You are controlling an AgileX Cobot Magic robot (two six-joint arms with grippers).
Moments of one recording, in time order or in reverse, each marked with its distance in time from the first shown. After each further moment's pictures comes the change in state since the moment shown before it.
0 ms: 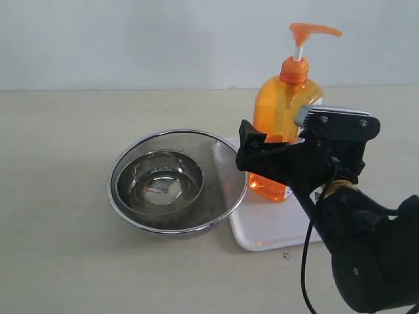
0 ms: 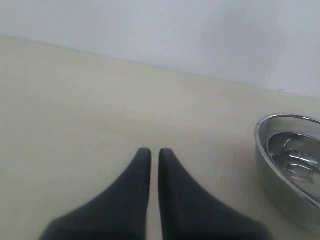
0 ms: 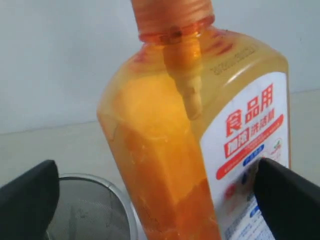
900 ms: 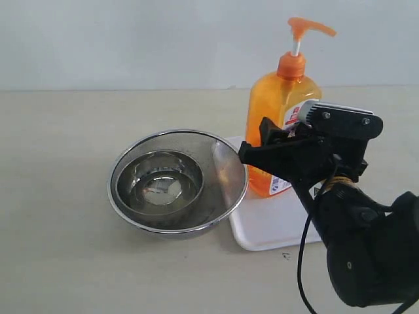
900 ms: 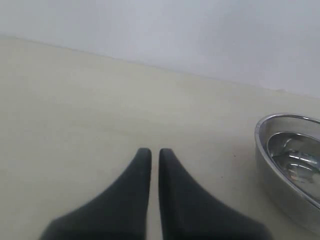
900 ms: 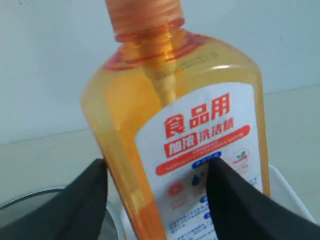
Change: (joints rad) left arm 0.000 0.000 0.000 0.000 0.000 0.000; right arm 0.000 0.007 -0.019 0.064 0.002 0.000
